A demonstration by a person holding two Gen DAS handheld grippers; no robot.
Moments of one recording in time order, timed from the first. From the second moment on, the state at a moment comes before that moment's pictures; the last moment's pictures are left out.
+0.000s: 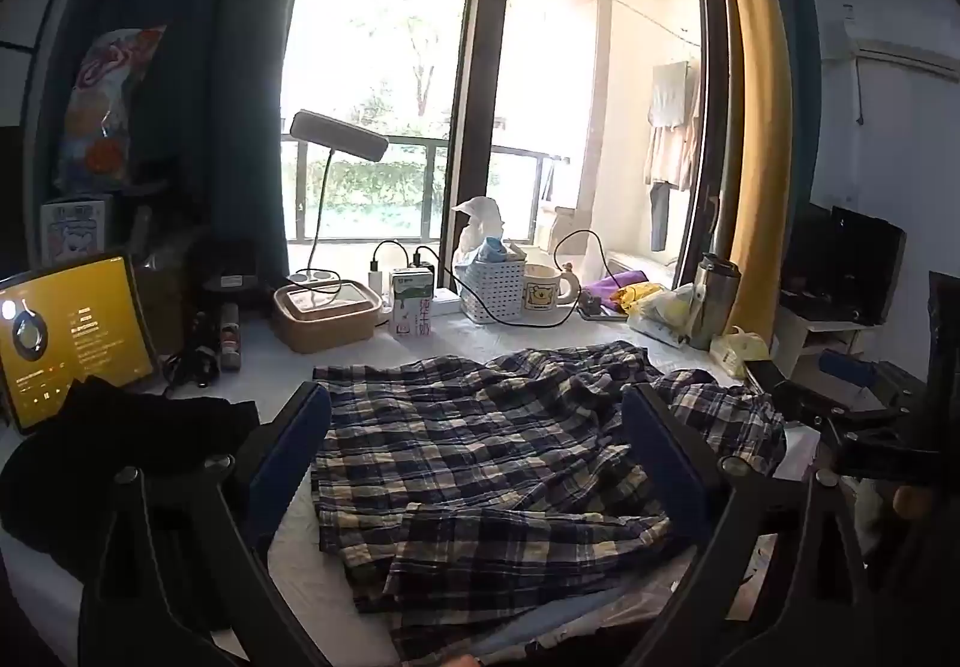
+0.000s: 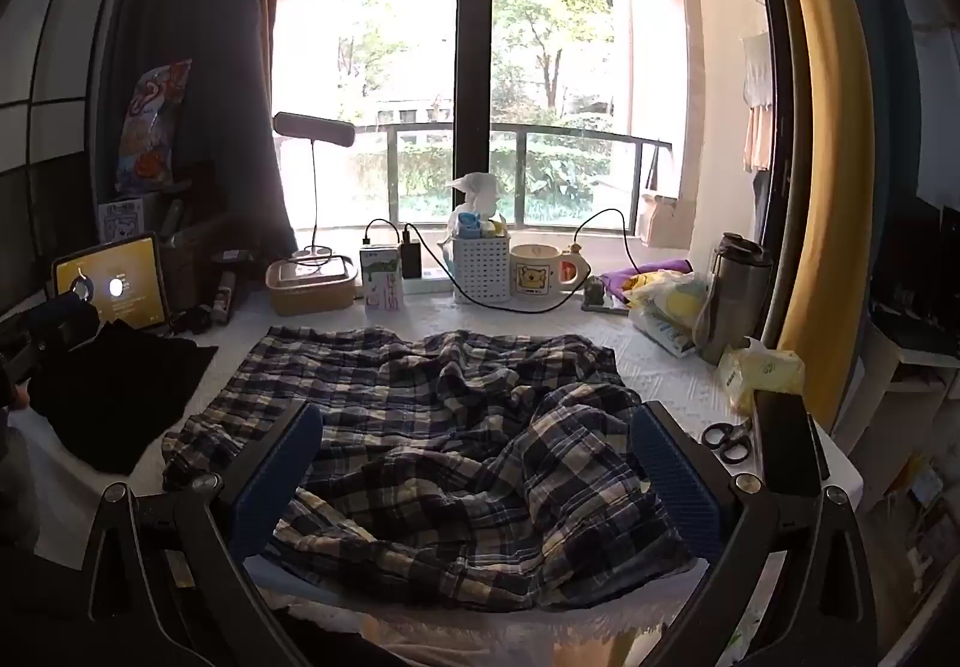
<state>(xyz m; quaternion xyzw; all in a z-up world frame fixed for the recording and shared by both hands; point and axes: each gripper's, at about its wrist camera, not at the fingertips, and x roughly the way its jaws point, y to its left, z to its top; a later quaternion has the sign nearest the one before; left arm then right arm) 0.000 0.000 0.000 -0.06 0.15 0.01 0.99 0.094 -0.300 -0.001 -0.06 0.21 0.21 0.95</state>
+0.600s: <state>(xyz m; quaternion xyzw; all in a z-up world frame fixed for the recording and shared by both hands) -0.006 -0.006 0.010 -0.04 0.14 0.03 0.99 0.092 -0.301 0.004 -0.06 0.20 0.21 0.95</state>
